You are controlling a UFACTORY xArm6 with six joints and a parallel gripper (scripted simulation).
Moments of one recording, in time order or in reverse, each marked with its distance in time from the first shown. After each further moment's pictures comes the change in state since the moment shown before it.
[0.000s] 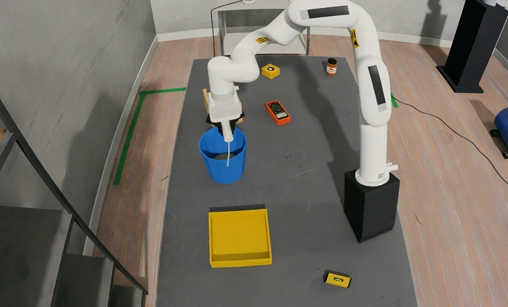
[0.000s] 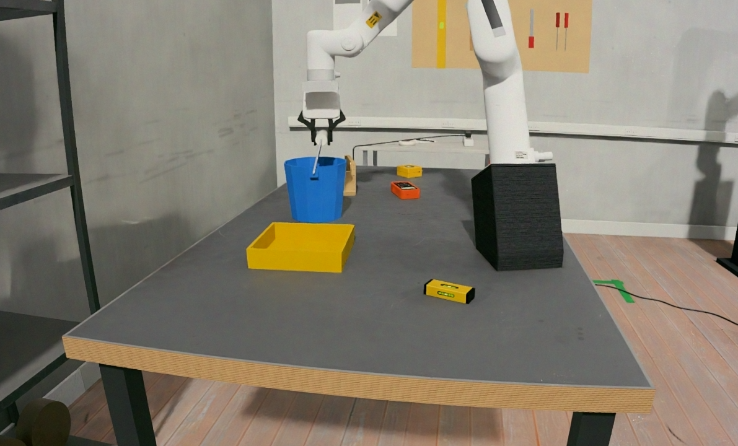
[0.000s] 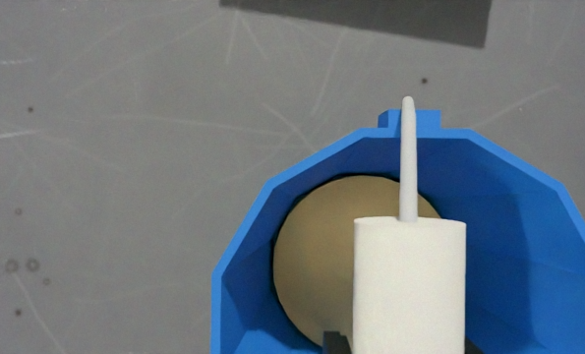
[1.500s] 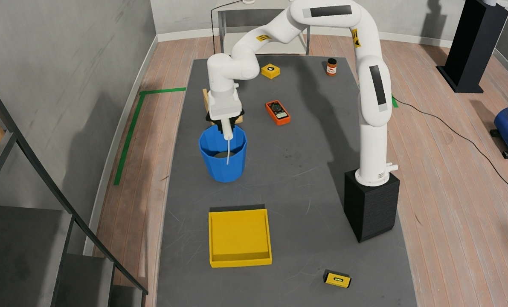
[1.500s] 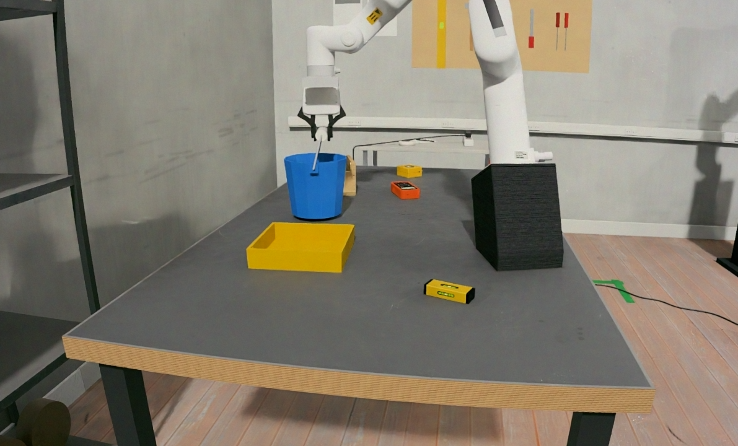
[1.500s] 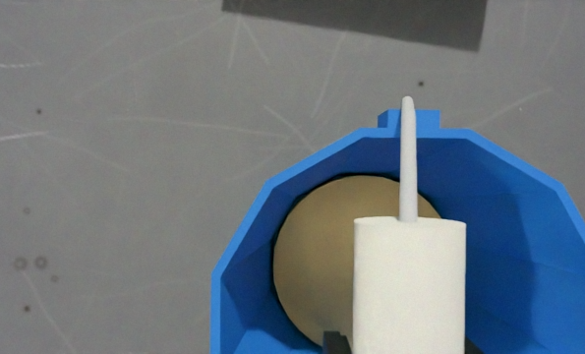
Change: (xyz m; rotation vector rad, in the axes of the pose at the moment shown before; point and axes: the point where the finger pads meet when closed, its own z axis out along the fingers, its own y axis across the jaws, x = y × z) arm 0.000 0.000 -0.011 0.001 0.000 0.000
